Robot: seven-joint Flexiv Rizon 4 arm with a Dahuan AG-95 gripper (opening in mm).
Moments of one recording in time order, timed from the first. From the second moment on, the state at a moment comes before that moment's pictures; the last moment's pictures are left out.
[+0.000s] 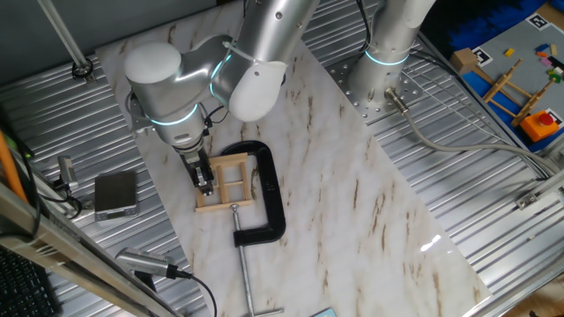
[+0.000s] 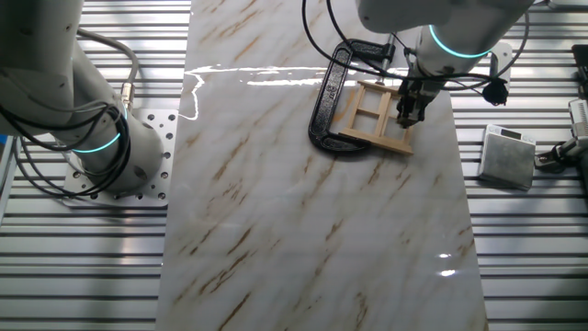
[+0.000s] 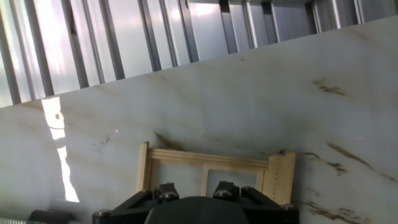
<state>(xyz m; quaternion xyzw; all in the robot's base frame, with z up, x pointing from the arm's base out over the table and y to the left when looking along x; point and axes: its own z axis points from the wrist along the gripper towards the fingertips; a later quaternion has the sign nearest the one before) 0.587 0.093 0.033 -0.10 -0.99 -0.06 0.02</state>
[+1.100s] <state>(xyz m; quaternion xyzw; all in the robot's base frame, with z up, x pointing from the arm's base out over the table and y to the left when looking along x) 0.588 0.099 0.024 -0.10 -0.99 -0.07 0.01</state>
